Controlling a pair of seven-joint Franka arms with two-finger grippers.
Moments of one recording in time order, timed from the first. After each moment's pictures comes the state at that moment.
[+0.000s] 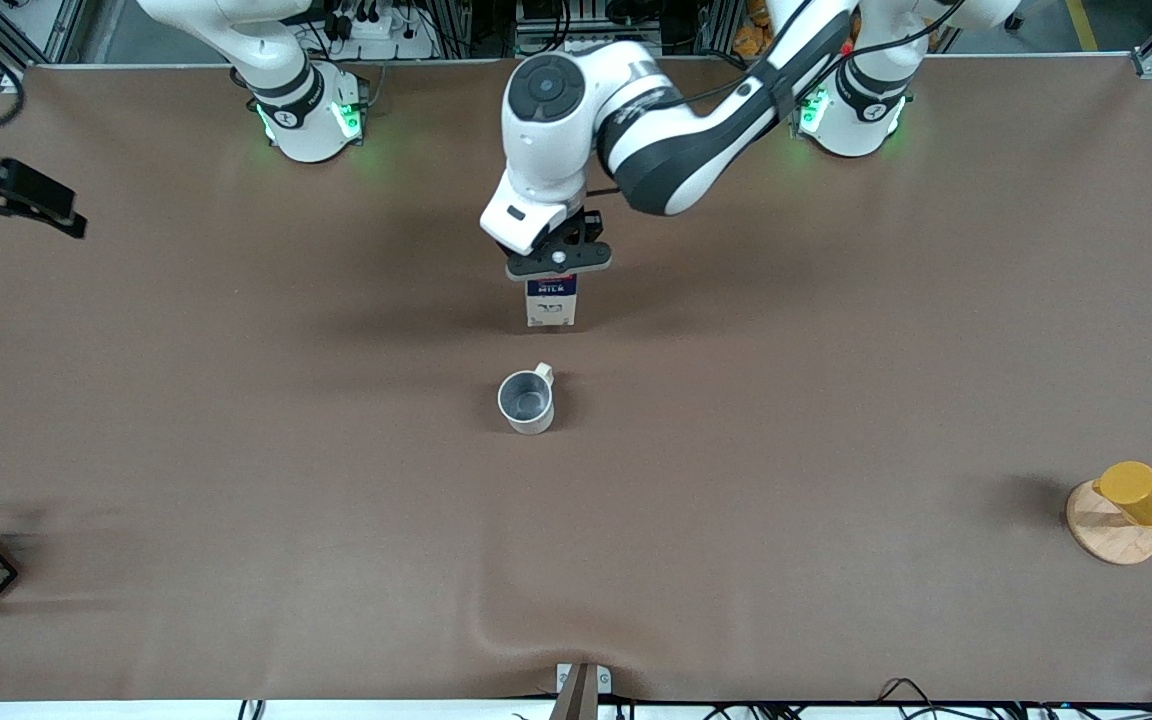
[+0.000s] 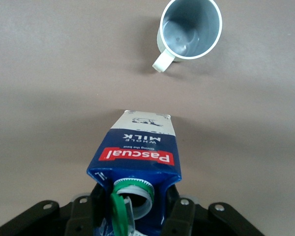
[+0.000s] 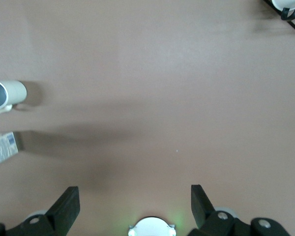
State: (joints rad) left arm -0.55 0.58 -0.50 -1.43 0.20 1.95 -1.22; right arm 0.08 0.05 -0.10 -1.34 0.02 1.28 0.00
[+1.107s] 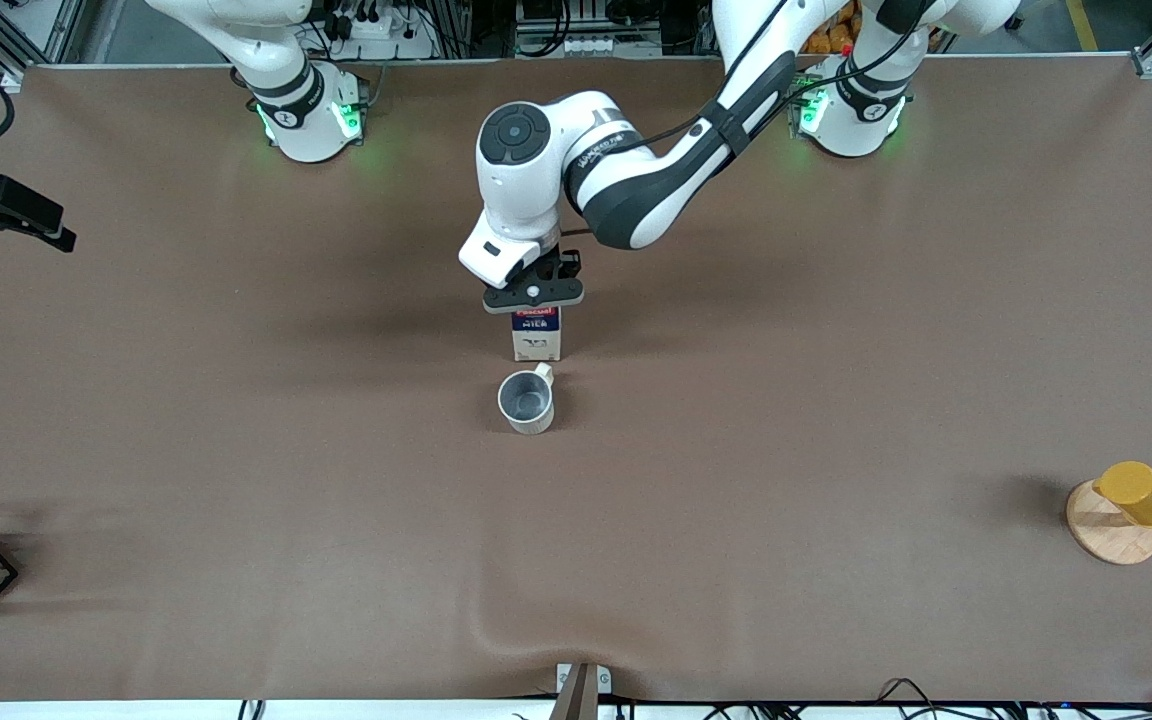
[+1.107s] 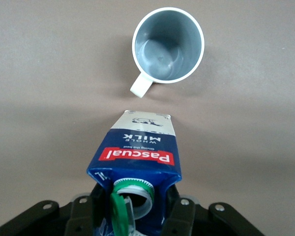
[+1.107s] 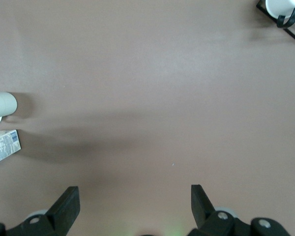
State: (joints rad) left arm -0.68 0.68 -0.34 -1.34 0.20 2.03 -1.16; right arm -0.13 -0.02 0.07 -1.52 0.02 1.46 -0.03
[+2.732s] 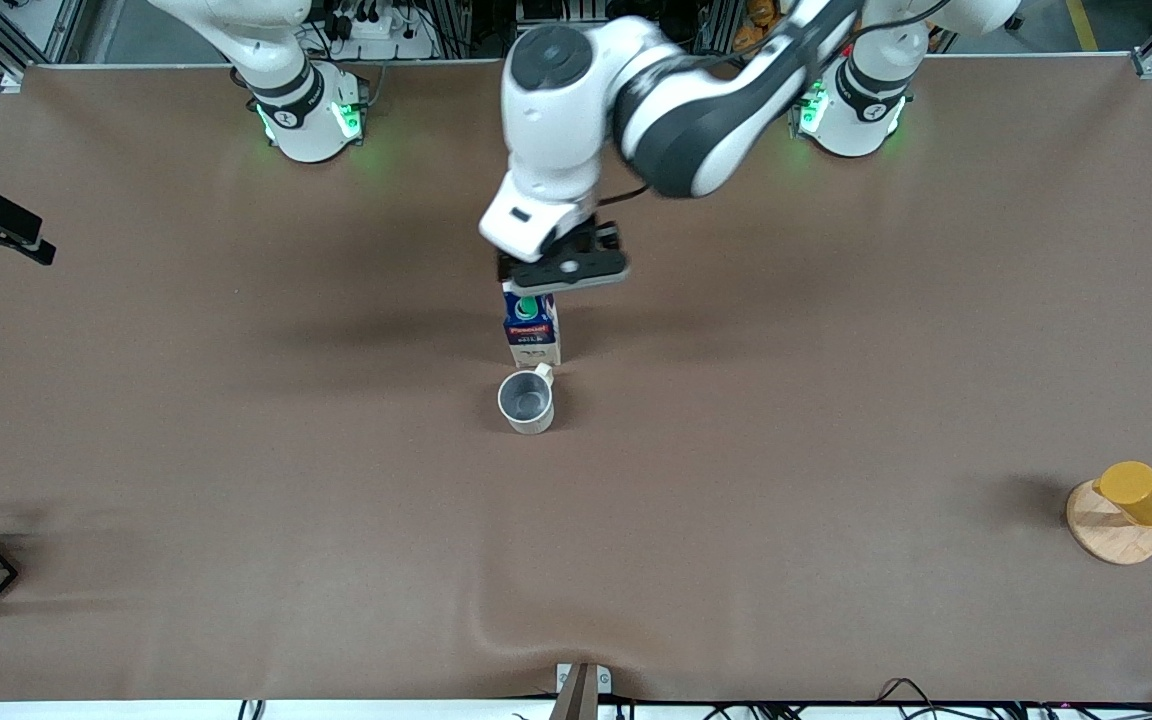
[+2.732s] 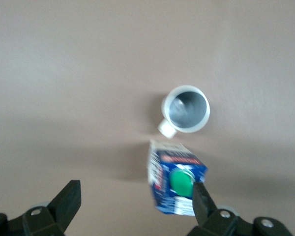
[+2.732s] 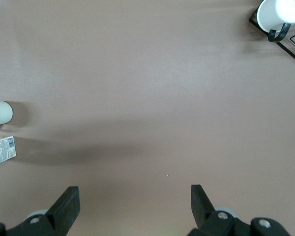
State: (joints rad) left arm -0.58 0.46 -0.30 -1.28 0.21 1.82 -1.08; right arm -0.18 -0.01 0.08 -1.53 0.02 1.51 -0.07
